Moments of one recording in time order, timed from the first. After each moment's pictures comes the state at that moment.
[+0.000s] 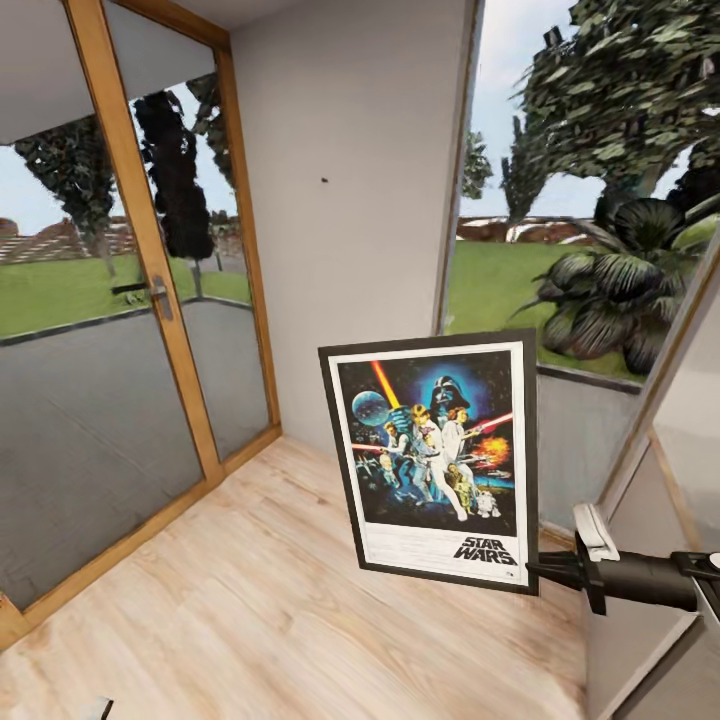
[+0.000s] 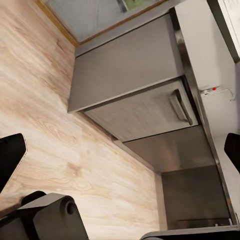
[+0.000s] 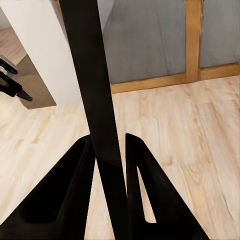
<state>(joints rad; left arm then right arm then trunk) -0.42 0.44 -0.65 -0.02 0.99 0.05 -1.57 -0.37 -0.45 -0.22 -1.14 -0.07 0.21 1.54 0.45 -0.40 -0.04</state>
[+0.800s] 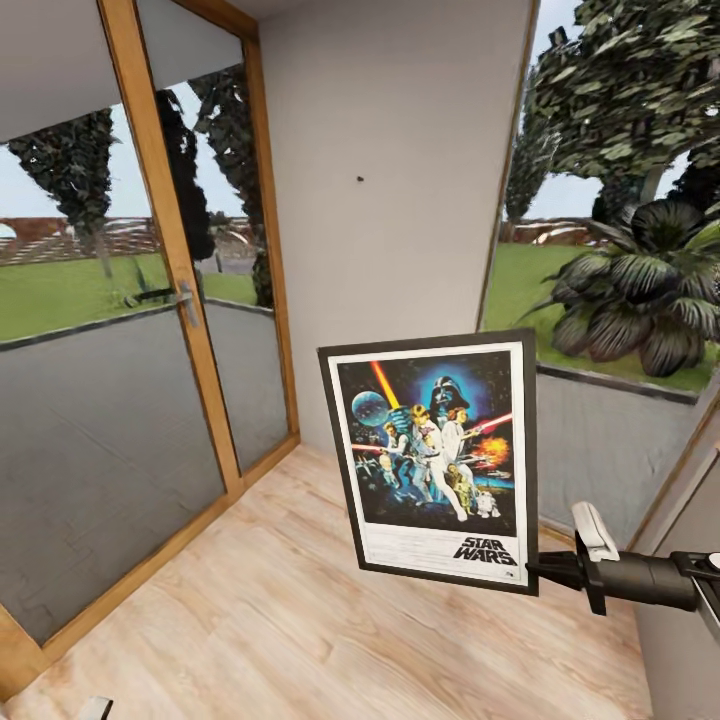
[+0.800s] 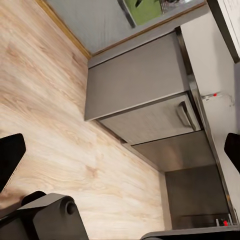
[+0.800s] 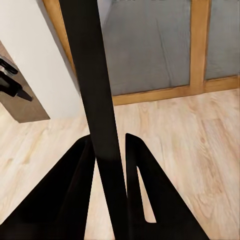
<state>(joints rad) -0.42 0.44 -0.65 -0.02 0.99 0.05 -1.57 -0.37 -0.45 -0.22 -1.14 -0.07 0.21 1.54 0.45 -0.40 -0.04</state>
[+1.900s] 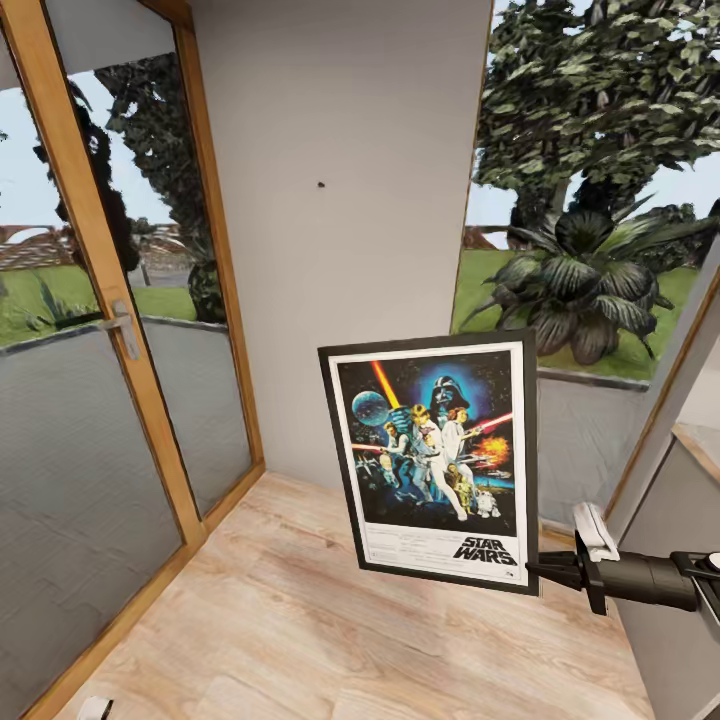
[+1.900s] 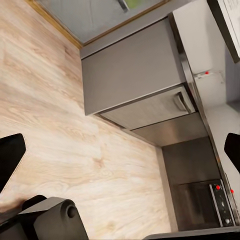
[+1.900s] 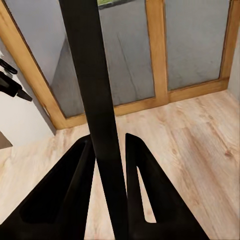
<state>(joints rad) -0.42 0.44 -0.65 -0.02 0.99 0.05 -1.57 -0.37 -0.45 -0.22 -1.14 -0.07 0.21 1.54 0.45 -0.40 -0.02</state>
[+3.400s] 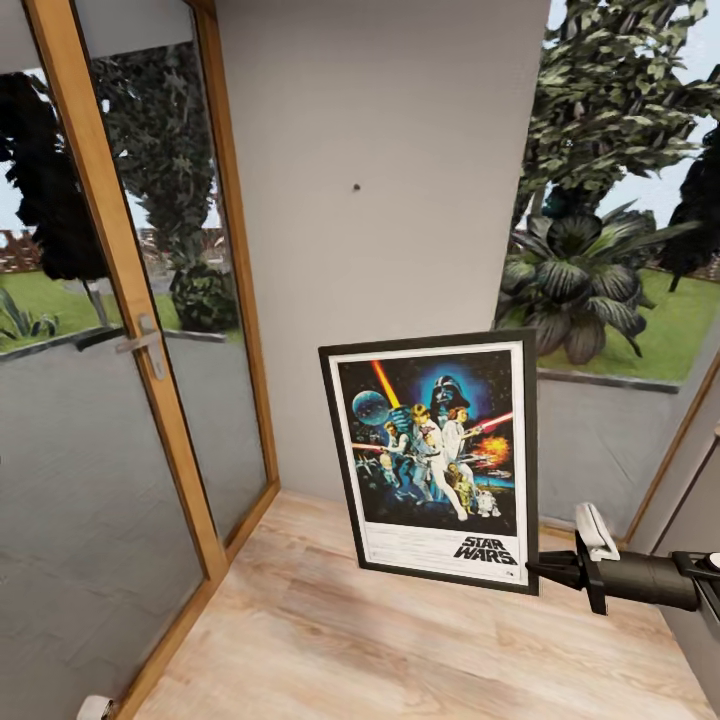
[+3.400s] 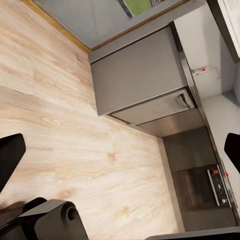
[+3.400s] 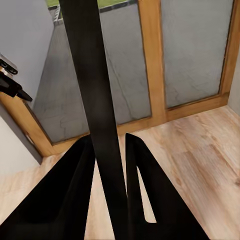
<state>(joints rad) -0.42 0.44 -0.65 -0.02 0.99 0.05 -1.57 -0.38 -0.45 -0.22 -1.14 -0.07 0.21 1.54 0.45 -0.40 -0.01</state>
